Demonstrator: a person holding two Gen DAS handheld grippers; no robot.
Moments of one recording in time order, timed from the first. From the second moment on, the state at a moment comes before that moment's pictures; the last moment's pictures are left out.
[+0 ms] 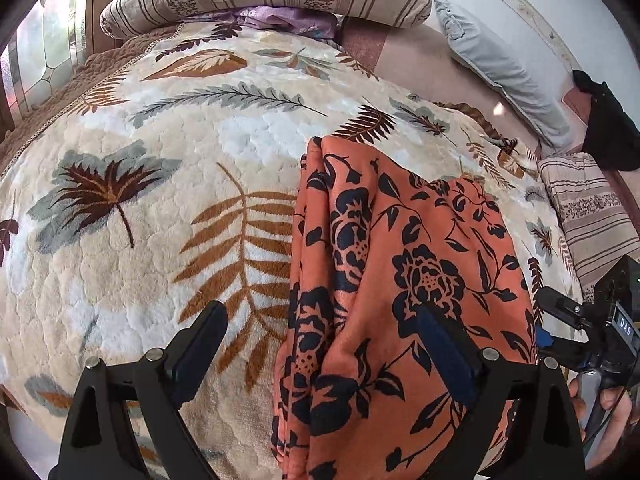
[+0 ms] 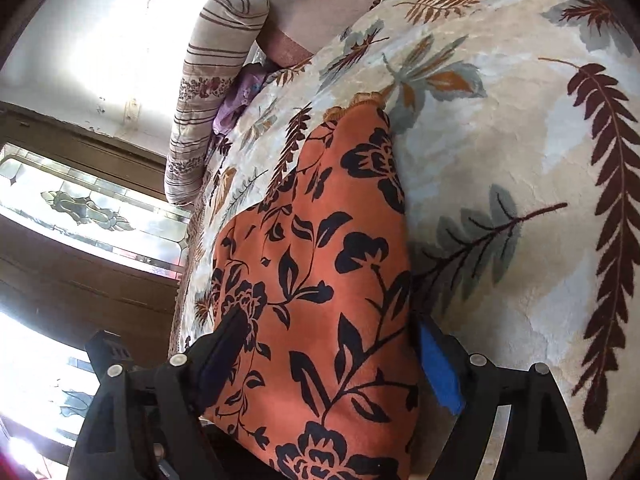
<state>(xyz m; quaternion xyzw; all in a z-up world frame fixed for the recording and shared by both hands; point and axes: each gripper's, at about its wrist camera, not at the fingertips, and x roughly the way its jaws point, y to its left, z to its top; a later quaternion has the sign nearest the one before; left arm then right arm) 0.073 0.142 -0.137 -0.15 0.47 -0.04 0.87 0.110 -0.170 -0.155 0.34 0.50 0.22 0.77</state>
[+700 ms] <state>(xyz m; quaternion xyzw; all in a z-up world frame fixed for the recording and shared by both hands) 0.088 0.112 -0.130 -0.16 0.46 -0.13 0.86 0.108 -0.112 -0.093 0.05 0.46 0.20 0.86</state>
